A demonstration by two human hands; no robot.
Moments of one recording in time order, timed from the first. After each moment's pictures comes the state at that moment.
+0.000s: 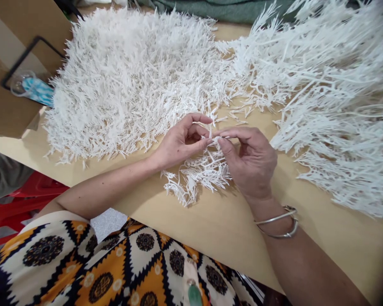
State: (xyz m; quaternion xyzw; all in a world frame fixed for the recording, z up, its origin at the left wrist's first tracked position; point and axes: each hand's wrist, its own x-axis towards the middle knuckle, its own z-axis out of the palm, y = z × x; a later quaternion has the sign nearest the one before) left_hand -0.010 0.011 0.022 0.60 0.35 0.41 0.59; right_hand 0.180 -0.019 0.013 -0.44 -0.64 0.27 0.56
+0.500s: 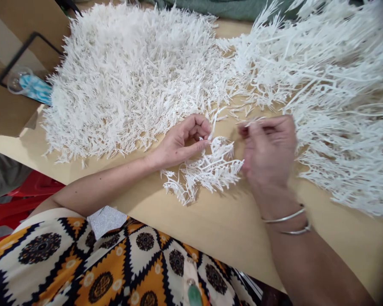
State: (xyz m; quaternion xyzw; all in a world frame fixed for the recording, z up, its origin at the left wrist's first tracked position) left_hand -0.014 0.014 0.022 0.63 0.29 0.41 0.60; right_hand 0.203 0.006 -0.015 -0.47 -0.48 0.32 0.67
